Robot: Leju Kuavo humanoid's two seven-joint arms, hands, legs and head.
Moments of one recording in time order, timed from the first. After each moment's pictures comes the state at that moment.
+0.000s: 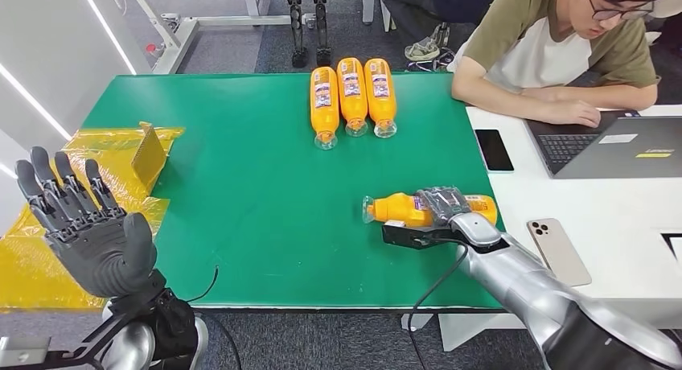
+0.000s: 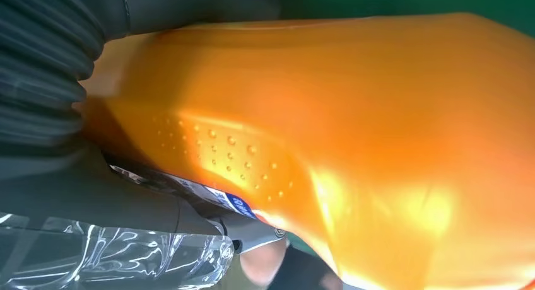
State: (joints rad) left arm -0.02 -0.20 -0.30 -1.60 -0.02 0.31 -0.70; right arm -0.84 -0.22 1.14 -0.42 0.65 -0.20 0.00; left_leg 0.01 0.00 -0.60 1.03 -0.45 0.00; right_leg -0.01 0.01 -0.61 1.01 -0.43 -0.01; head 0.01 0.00
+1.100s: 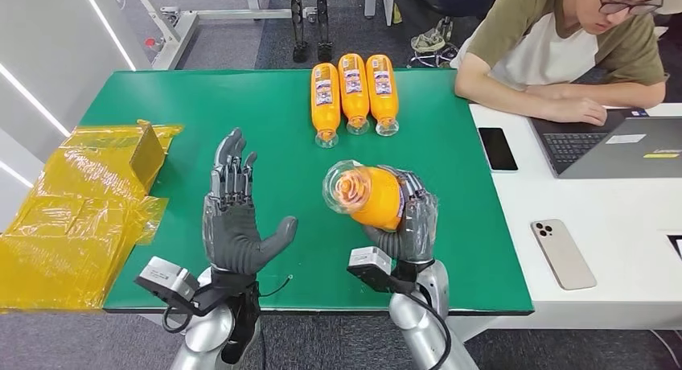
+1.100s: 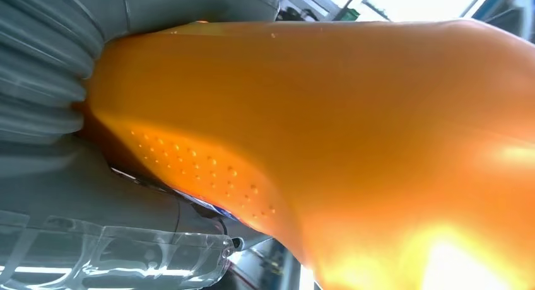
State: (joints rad) left arm -0.16 -0.24 -0.48 -1.26 -0.23 0.13 -0.57; right arm -0.28 0.19 0.32 -1.16 0.72 -0.67 -0.64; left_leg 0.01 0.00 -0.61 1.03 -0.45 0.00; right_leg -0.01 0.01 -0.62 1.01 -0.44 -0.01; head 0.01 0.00
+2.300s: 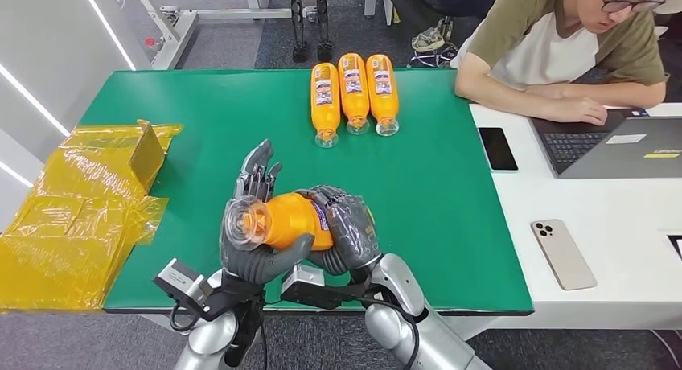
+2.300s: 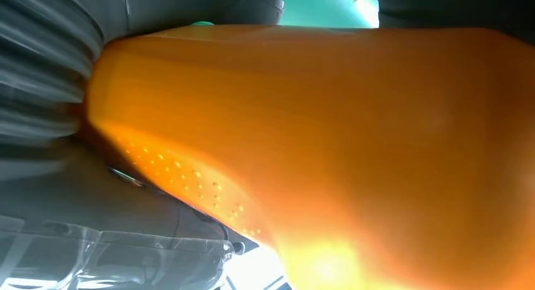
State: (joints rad) left arm -0.14 -0.23 -0.48 -1.24 -0.26 0.00 -0.56; right arm -0.40 0.05 0.76 -1.22 0.79 -0.37 -0.22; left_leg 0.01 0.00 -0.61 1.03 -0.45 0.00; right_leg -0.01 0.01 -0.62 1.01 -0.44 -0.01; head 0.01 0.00
